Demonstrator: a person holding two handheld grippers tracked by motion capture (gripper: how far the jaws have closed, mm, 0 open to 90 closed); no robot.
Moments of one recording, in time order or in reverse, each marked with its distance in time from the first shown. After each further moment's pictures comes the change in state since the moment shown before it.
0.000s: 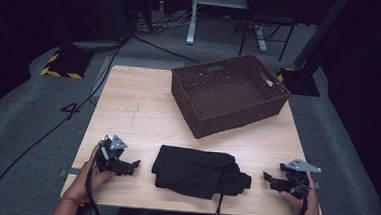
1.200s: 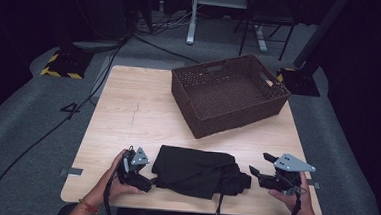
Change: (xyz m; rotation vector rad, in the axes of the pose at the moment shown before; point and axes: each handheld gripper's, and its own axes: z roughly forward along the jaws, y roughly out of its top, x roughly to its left) left arm -0.064 0.011 0.011 0.004 -0.165 0.197; right arm 0.063 0.059 -0.034 -0.167 0.105 -0.229
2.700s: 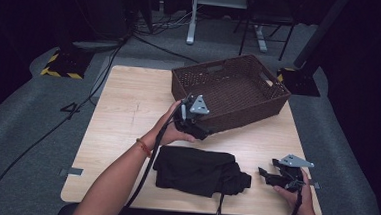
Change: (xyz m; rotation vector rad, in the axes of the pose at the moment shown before) left arm -0.006 0.221 0.028 -0.206 -0.066 0.253; right arm -0.048 -0.064 0.031 0.150 -0.067 0.167
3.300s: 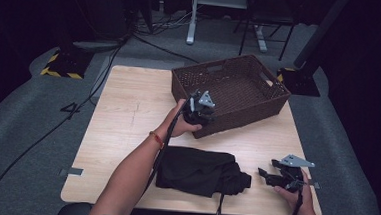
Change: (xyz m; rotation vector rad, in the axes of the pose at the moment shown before) left arm 0.029 -0.004 0.048 0.072 -0.062 -0.011; right arm -0.001 -0.001 0.000 0.003 0.028 0.009
